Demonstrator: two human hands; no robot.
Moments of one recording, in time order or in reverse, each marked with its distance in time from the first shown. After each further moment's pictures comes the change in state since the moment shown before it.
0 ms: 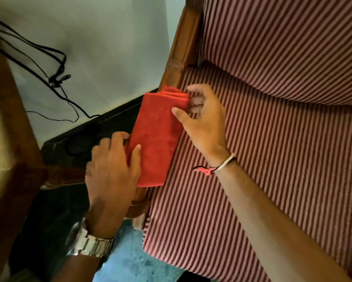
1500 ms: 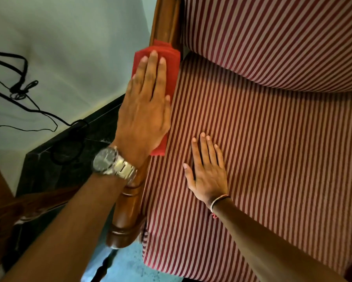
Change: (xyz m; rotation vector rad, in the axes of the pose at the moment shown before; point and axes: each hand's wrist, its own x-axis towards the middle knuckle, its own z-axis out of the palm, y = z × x) left_hand 0.119 0.073 0.057 0.156 -0.033 0.586; right_hand -0.072 0.187 -0.002 -1.143 -0.146 -0.117
